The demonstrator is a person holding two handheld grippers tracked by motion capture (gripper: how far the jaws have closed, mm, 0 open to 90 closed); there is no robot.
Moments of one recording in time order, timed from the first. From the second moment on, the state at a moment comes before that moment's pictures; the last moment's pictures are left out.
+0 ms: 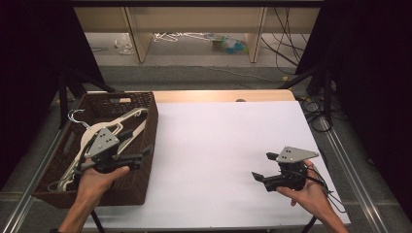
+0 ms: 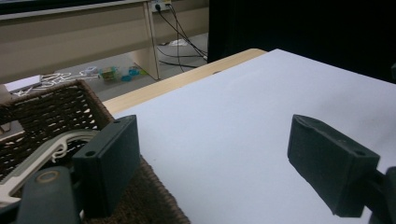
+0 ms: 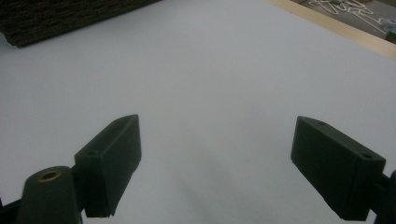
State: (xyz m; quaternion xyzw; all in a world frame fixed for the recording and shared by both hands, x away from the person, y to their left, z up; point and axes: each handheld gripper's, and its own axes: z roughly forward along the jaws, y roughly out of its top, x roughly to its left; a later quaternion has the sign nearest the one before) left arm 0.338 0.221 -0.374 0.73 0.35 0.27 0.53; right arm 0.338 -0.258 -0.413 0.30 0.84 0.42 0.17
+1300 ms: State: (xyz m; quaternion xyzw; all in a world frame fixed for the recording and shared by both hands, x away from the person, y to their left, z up) left arm 0.276 0.160 -0.405 0.76 0.27 0.25 0.54; right arm 0.313 -0.252 -0.418 0.30 0.81 0.47 0.17
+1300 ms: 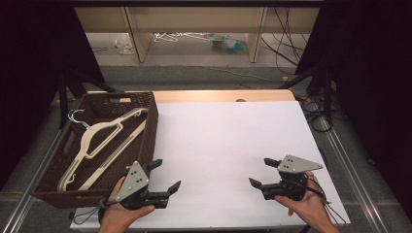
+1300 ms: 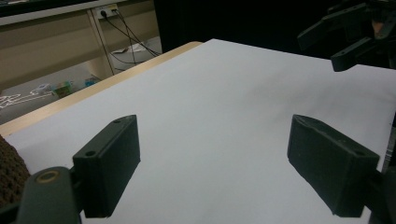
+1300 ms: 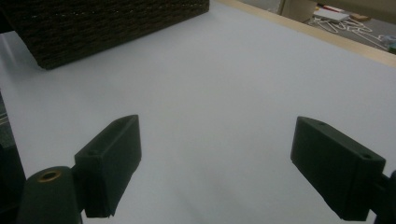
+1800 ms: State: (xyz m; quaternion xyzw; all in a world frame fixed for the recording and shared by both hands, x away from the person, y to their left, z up) left arm 0.269 0.170 -0.417 0.75 0.28 0.25 0.55; right arm 0.296 -0.254 -0.419 0.30 0.80 0.49 0.18
